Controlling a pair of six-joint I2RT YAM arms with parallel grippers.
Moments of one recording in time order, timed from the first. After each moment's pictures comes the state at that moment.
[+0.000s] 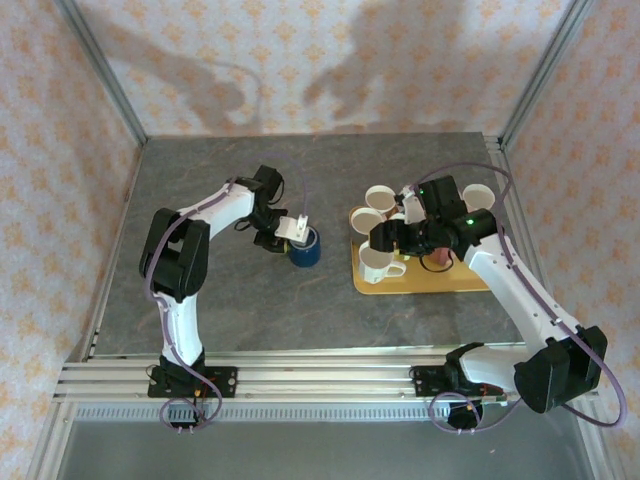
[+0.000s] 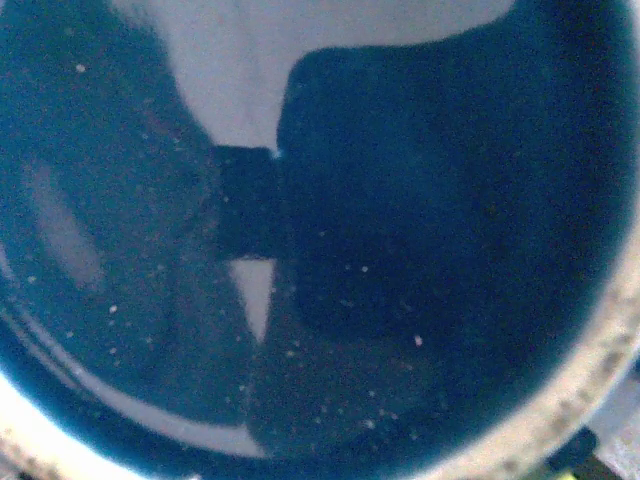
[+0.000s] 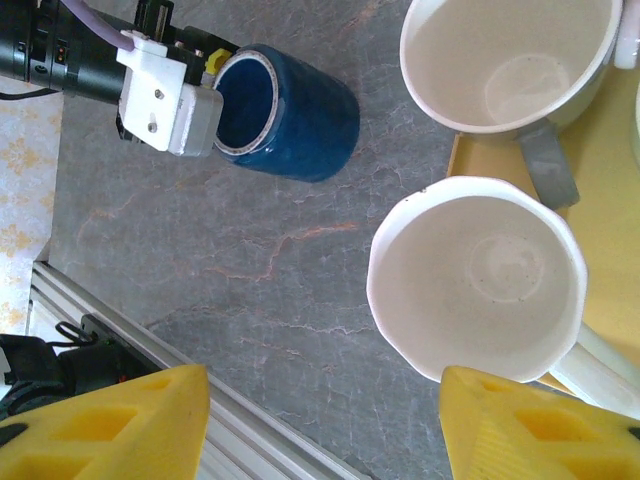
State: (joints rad) left arm -0.30 1.98 1.43 -0.88 0.34 1.42; right arm 0.36 1.21 1.13 -0.90 -0.50 0.38
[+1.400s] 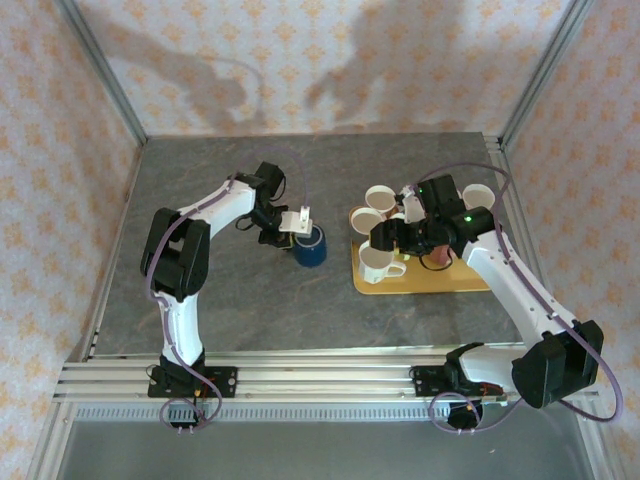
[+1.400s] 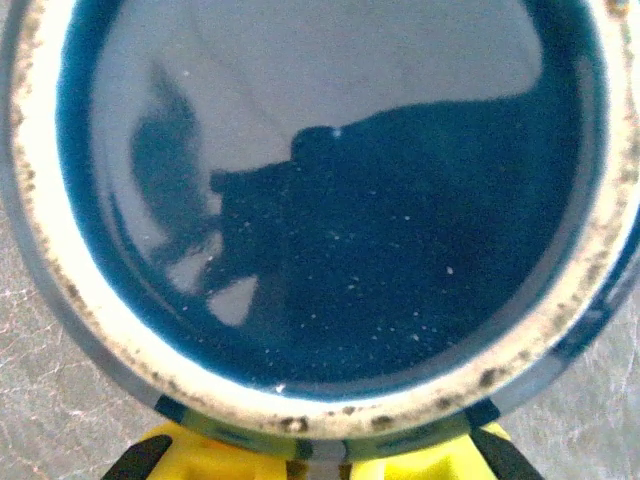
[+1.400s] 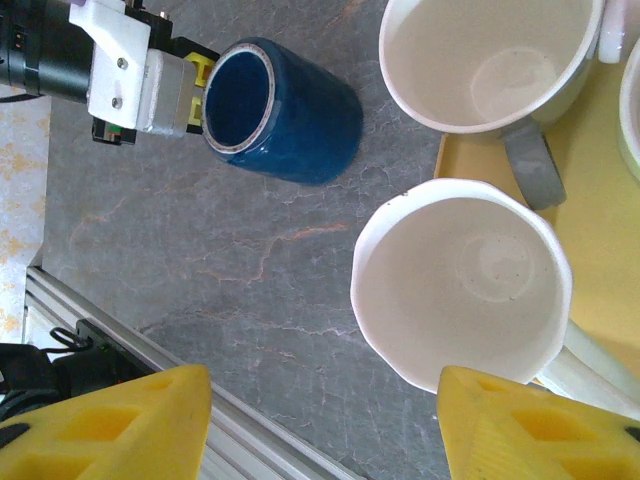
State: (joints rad) left arm -0.31 1.98 1.46 -0.90 0.41 1.23; right arm 0.34 1.23 1.13 -0.90 -0.50 0.38
